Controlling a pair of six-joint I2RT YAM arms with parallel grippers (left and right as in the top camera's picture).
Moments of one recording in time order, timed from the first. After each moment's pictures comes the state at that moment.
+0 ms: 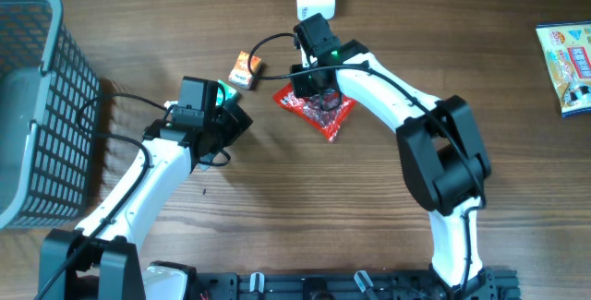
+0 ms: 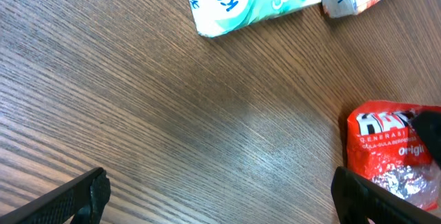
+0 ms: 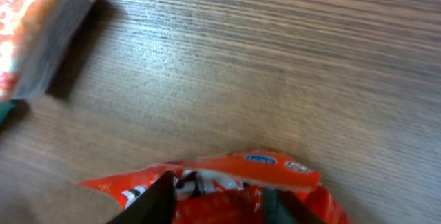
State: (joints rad) left arm -0.20 1.45 0.82 -0.52 0.08 -0.95; right arm 0.52 2.16 1.62 -0.63 -0.08 0.32
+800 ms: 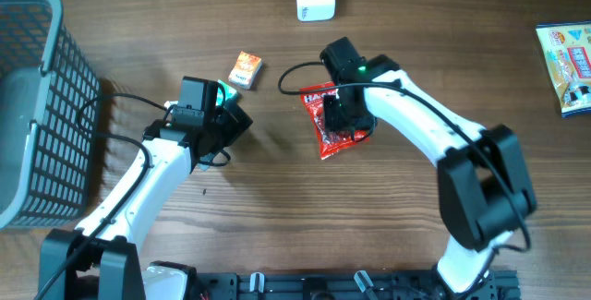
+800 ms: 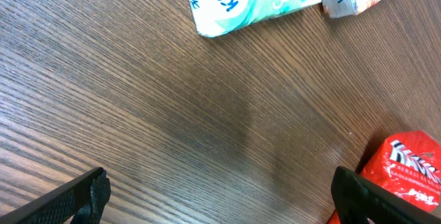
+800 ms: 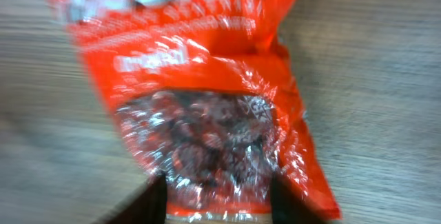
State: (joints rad) left arm -0.20 1.45 0.82 -0.52 0.08 -0.95; right arm 0.49 1.91 1.38 -0.89 -0.05 0.44
